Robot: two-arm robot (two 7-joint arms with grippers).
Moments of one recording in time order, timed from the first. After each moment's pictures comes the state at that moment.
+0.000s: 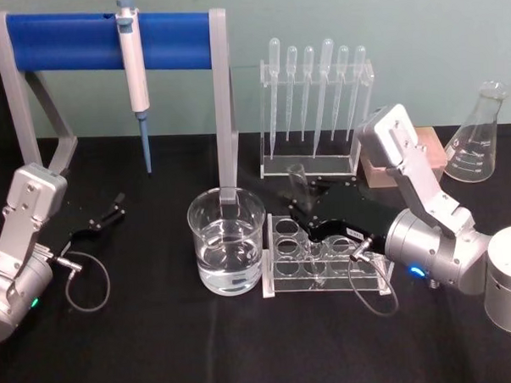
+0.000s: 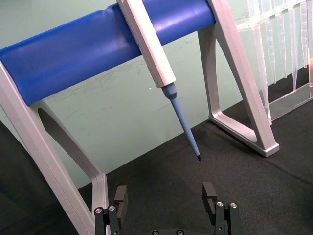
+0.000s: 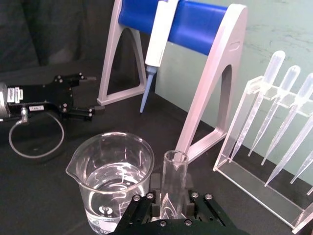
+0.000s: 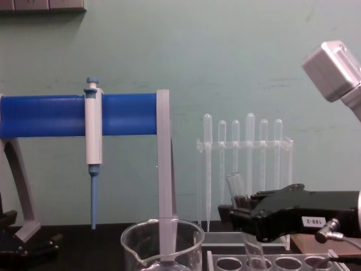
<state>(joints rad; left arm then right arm) -0.20 0.60 0.45 -1.41 -0.25 -0.12 0.03 0.25 0.45 -0.45 -1.69 0.27 0.28 0.37</state>
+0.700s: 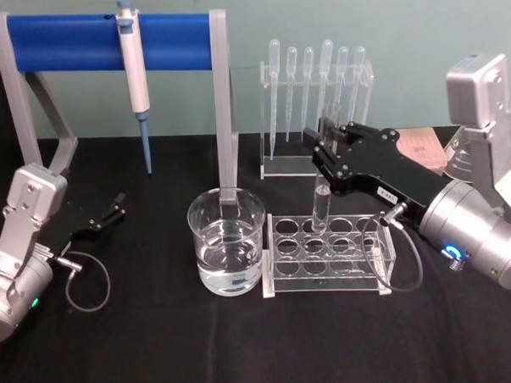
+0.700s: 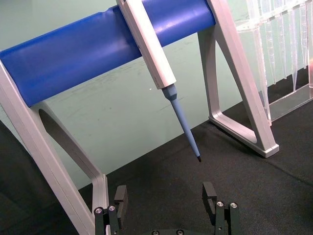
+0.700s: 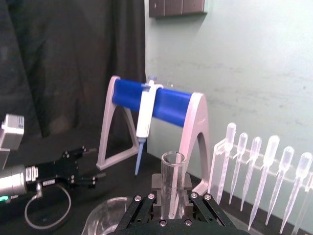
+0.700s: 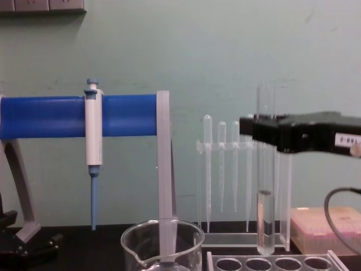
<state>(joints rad) -0.20 0.60 0.45 -1.41 -0.25 -0.12 0.03 0.13 0.43 -0.30 -1.89 0.38 0.21 0.31</state>
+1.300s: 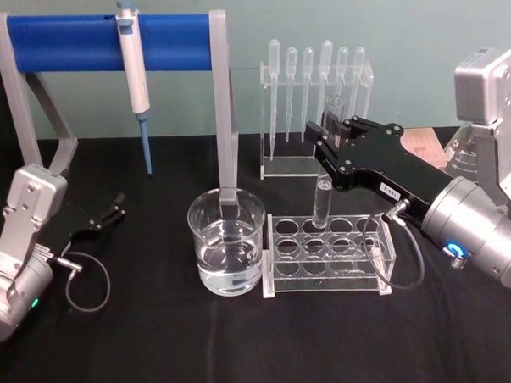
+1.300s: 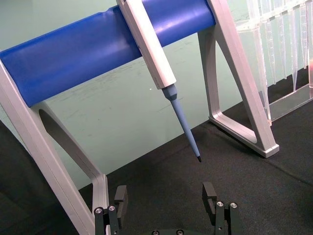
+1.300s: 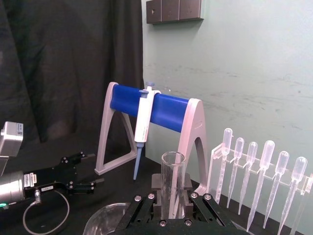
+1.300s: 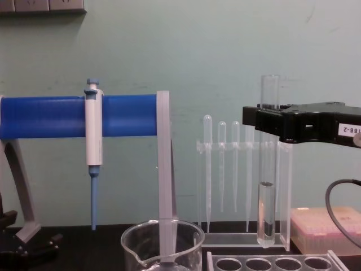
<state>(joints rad) -0.20 0.60 0.45 -1.41 -0.25 -0.12 0.03 0.12 0.43 -0.29 -1.90 0.38 0.21 0.30</state>
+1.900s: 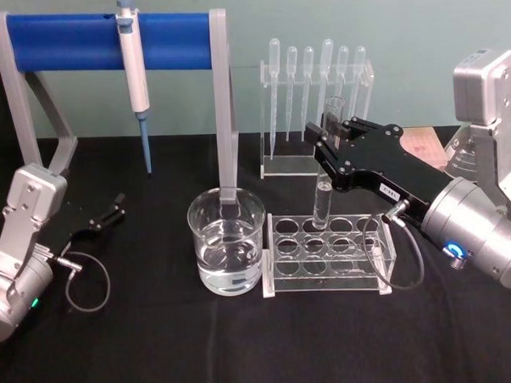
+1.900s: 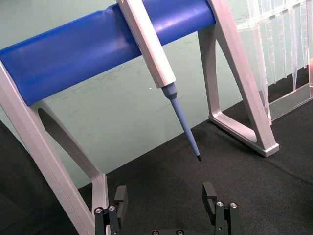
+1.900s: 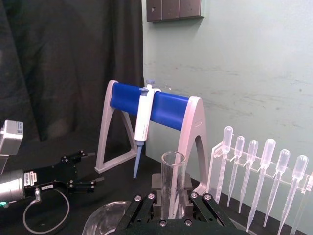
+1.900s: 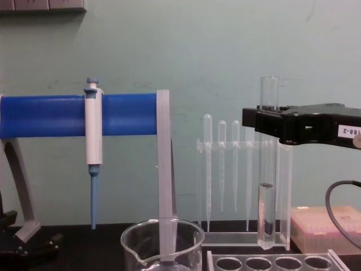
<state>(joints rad) -0.20 0.60 0.45 -1.41 -0.25 -0.12 0.03 0.12 0.43 -0.29 -1.90 0.38 0.21 0.30</state>
